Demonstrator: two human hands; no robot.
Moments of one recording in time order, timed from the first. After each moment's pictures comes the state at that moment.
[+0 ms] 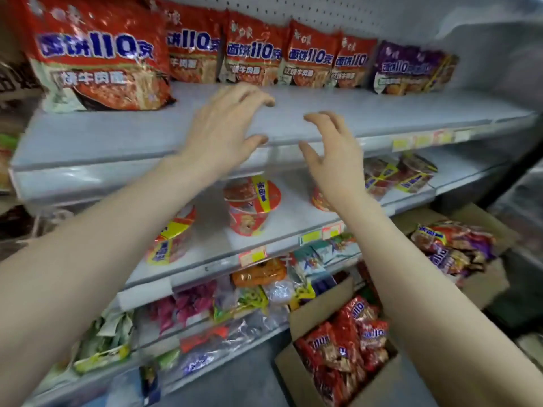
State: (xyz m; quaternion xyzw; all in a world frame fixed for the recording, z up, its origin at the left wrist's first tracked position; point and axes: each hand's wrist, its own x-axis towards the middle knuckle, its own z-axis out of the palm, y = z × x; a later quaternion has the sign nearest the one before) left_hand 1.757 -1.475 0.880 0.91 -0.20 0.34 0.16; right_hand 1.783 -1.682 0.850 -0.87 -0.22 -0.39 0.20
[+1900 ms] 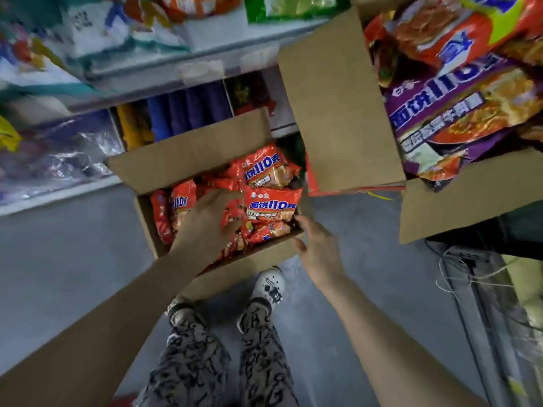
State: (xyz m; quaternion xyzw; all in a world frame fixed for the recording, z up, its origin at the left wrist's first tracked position) left_hand 1.833 -2.129 0.254 0.93 0.06 -0.16 0.33; right_hand 1.836 -2.367 0.232 -0.93 -0.02 0.24 0.27
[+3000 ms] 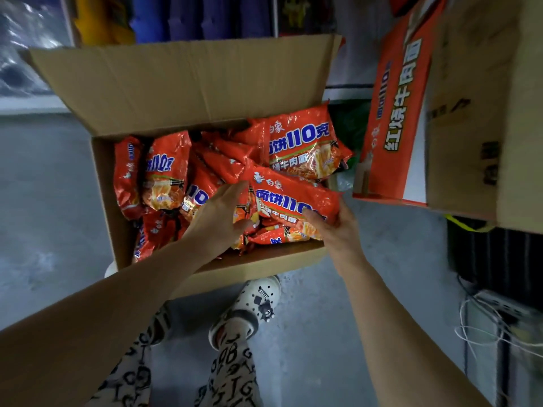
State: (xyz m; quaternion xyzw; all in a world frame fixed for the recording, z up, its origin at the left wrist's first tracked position) left_hand 1.817 -2.131 0.024 0.85 0.16 -0.25 0.43; right_hand 1.882 -2.358 0.009 -0.78 0.19 0.31 0.51
